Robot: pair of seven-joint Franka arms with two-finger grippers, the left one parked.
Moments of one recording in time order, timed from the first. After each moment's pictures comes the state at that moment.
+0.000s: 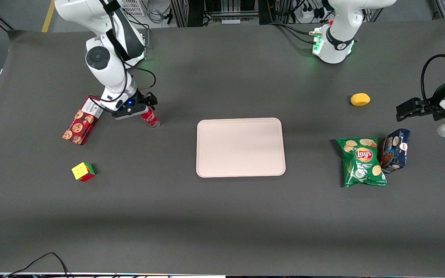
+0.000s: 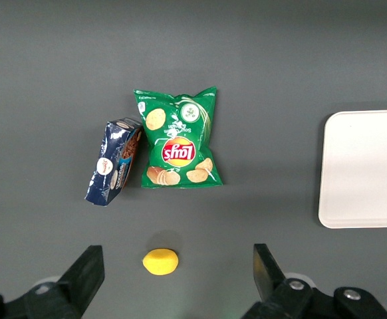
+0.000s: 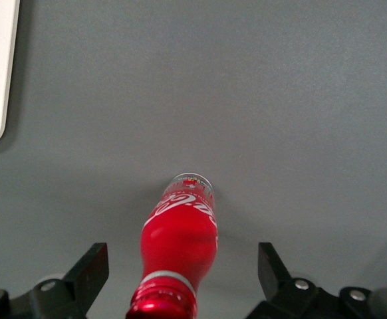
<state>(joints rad) 0.27 -0.15 0.15 -2.64 0.04 2.50 0.16</state>
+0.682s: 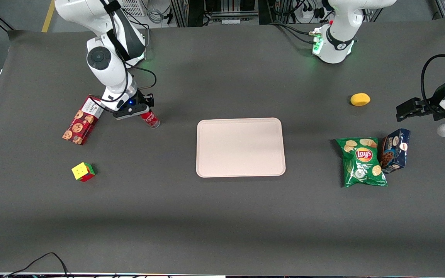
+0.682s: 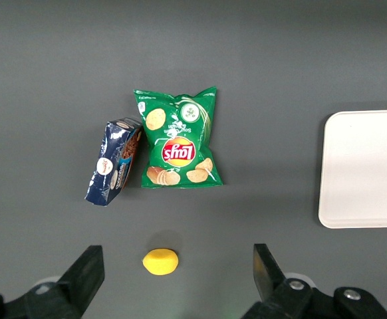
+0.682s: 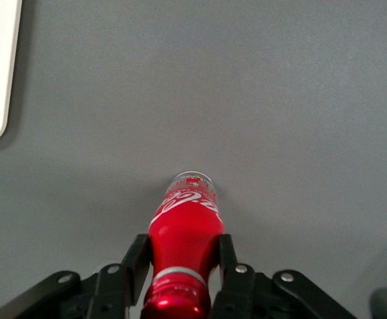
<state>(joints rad) 0.27 -0.14 0.16 -2.64 0.04 2.49 0.16</state>
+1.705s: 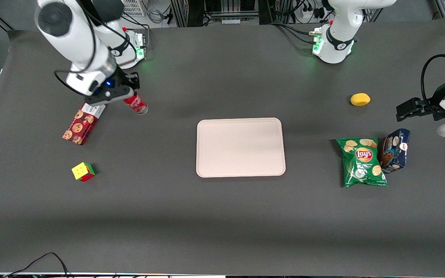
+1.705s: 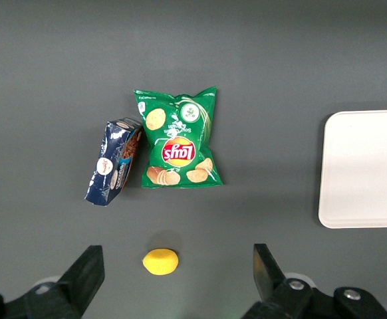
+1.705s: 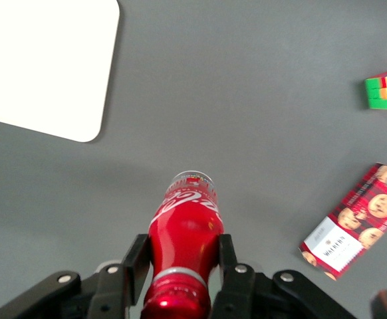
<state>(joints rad) 0.27 -0.20 0.15 -2.04 0.04 1.73 0.15</state>
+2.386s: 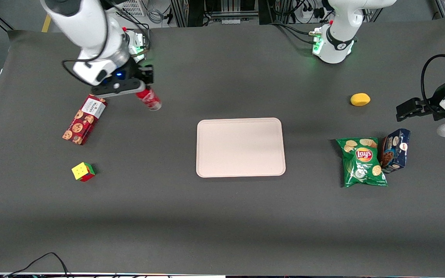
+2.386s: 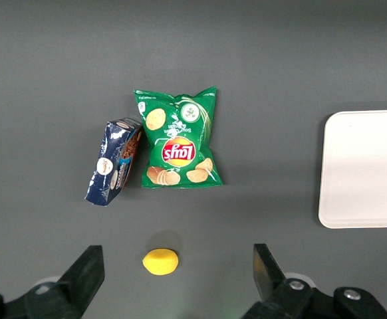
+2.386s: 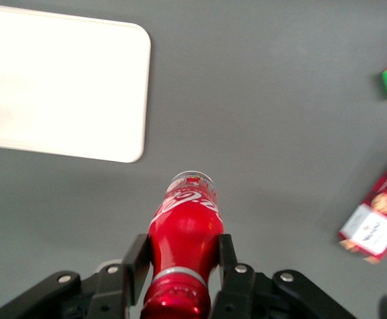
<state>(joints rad) 0.28 -0.09 0.26 -1.84 0.07 1.67 0.42</state>
